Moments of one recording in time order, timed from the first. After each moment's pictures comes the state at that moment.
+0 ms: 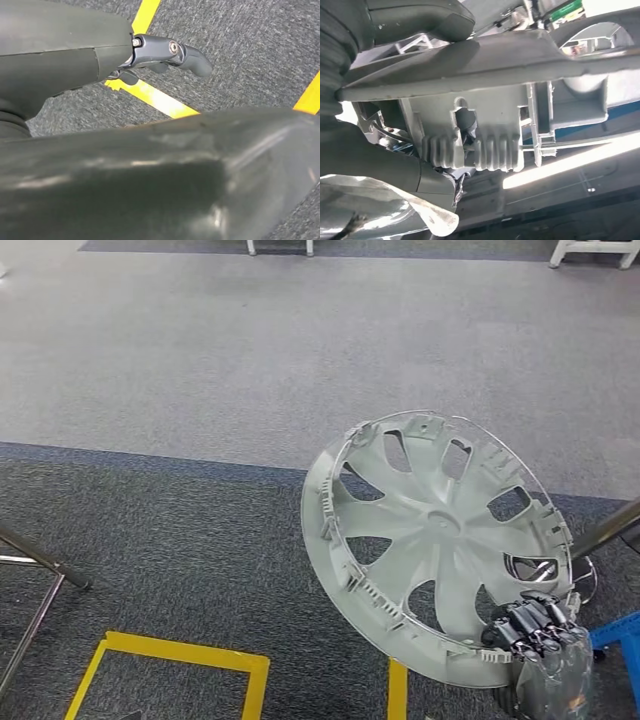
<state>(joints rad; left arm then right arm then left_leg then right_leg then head) -0.05 -0.18 0.97 -0.24 -0.52 0.16 -0.41 0.40 -0.09 0.13 -2.01 1.17 -0.68 -0.43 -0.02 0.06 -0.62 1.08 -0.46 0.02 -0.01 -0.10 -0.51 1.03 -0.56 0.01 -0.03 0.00</state>
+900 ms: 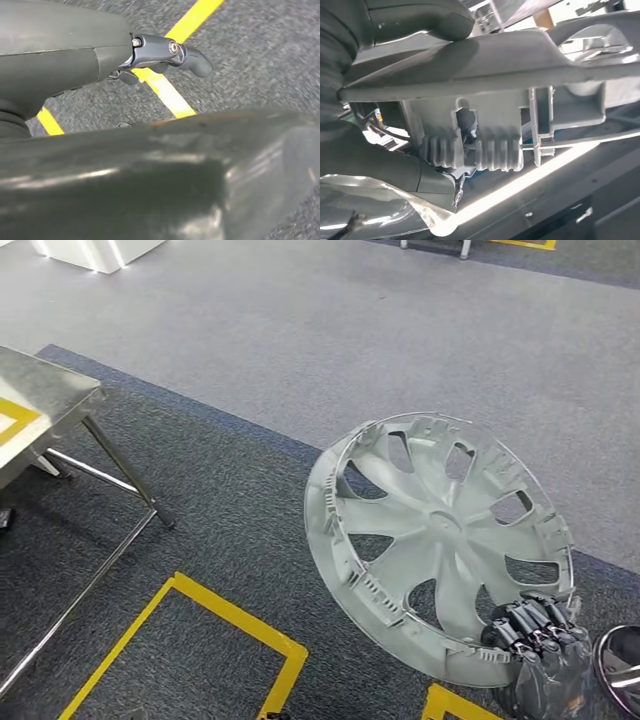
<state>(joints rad) -0.05 -0.18 0.97 -0.24 -0.52 0.15 -0.41 0.39 -0.10 0.14 -2.01 1.18 -0.68 -0.44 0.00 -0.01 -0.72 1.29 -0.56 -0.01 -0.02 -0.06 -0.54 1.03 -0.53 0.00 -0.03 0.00</state>
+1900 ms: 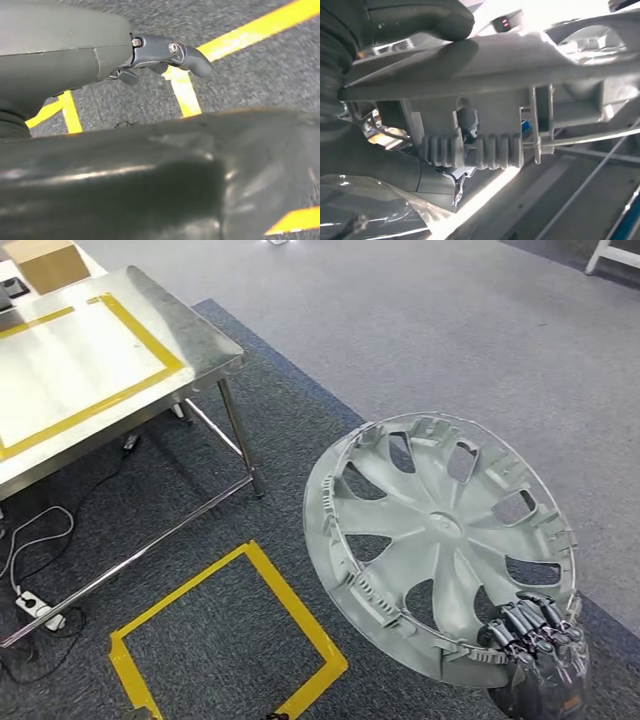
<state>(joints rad) -0.05 -0.18 0.97 -0.24 -0.54 0.15 -0.40 0.39 -0.10 0.14 -2.01 1.21 -0.68 -0.44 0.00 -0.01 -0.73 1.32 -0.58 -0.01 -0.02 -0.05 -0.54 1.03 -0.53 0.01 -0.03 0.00</state>
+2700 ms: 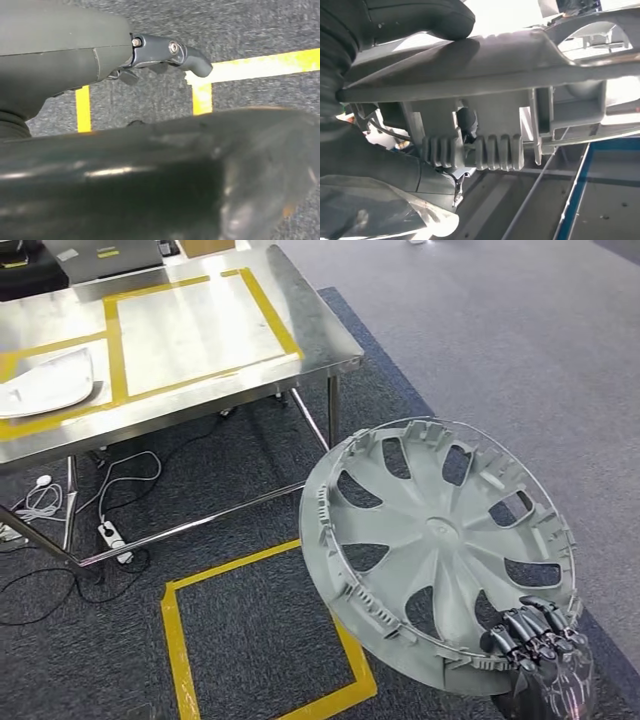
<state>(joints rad) -0.05 -0.19 0.97 -0.23 -0.56 0.16 -0.39 0.39 -0.10 0.14 -2.01 1.22 -0.69 -0.44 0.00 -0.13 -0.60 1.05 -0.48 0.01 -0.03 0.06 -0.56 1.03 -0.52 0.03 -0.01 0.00</state>
